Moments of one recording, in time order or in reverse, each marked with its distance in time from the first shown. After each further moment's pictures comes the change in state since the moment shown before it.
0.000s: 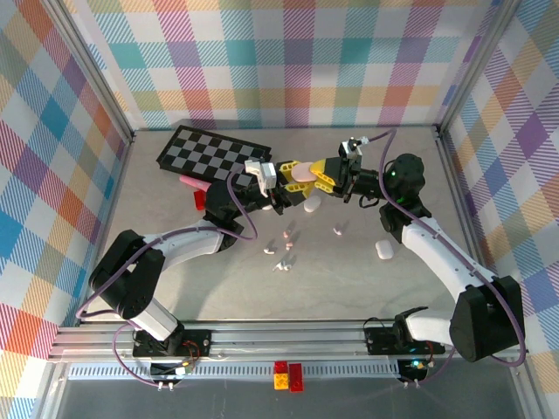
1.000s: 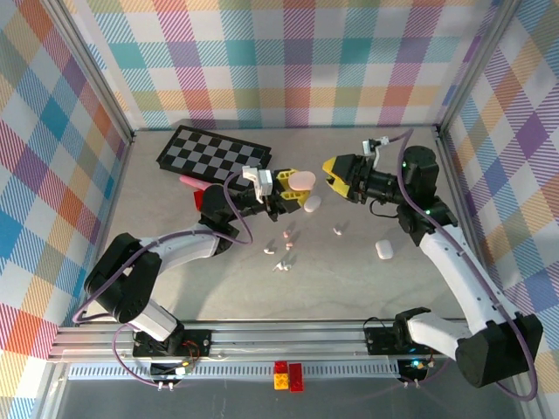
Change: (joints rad) left arm 0.033 -0.033 -0.071 0.006 0.082 -0.006; right arm -0.045 -0.161 0.148 -0.711 0.192 -0.562
